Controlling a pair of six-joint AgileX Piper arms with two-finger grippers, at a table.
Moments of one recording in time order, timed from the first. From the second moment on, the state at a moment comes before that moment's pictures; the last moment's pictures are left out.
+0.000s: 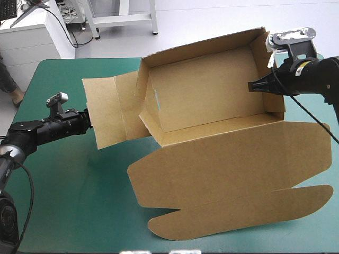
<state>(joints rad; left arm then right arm) 0.23 1.54 -0.93 -1.32 0.78 0.97 0.18 1.38 -1.81 0.00 1.25 -0.01</state>
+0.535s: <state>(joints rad) 0.04 1.58 -0.94 -1.67 0.93 1.18 0.18 1.38 -1.81 0.02 1.25 -0.02</state>
